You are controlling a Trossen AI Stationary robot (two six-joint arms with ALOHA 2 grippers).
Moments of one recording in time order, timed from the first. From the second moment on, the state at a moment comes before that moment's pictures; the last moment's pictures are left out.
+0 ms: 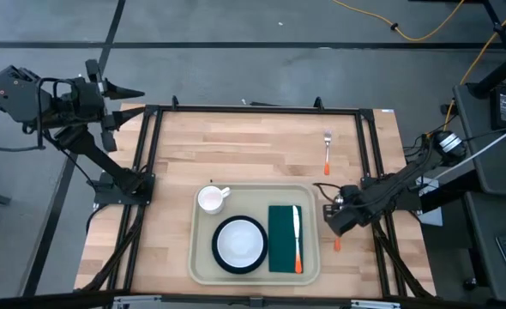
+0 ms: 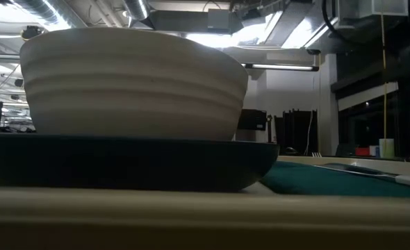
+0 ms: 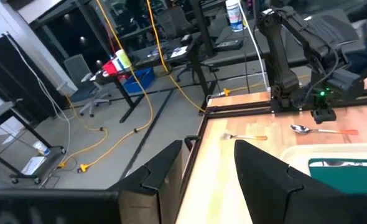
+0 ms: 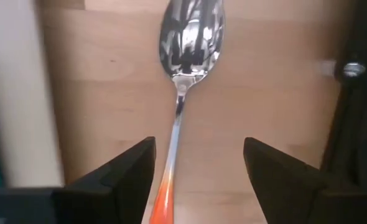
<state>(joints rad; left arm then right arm) -0.61 1.22 2.35 -1.57 -0.98 -0.05 0.60 1.32 0.77 -1.06 0.03 2.14</state>
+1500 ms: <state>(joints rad) -0.61 1.23 2.35 -1.57 -0.97 -0.07 -0.01 1.27 0.93 -1.17 0.06 1.45</state>
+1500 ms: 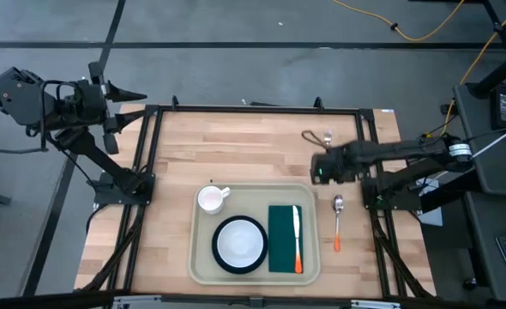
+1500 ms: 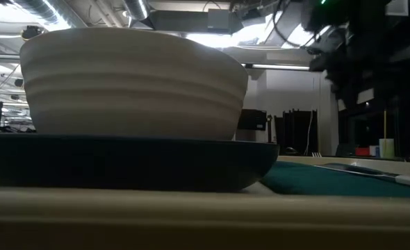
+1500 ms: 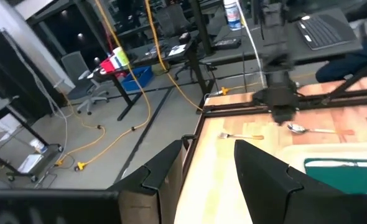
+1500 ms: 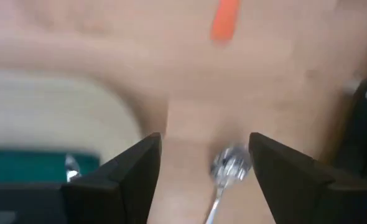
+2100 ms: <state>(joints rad) -0.61 1.23 2.35 -1.57 -0.95 -0.04 -0.68 1.41 0.91 -0.84 0.07 0.75</state>
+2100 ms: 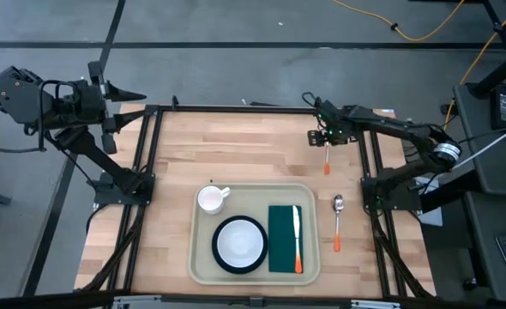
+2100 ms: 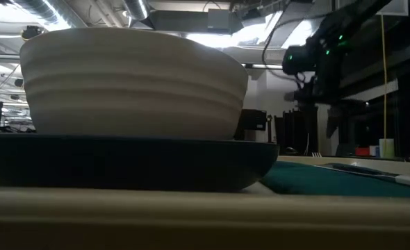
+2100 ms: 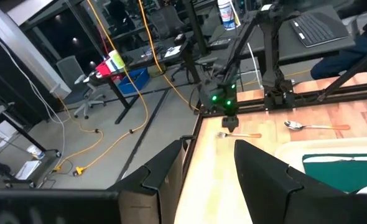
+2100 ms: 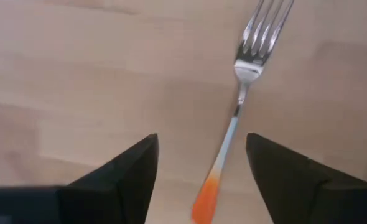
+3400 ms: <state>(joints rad) -0.61 1.25 2.35 -1.57 -1.01 -0.07 -0.84 1.64 0.87 -0.74 0.03 0.60</state>
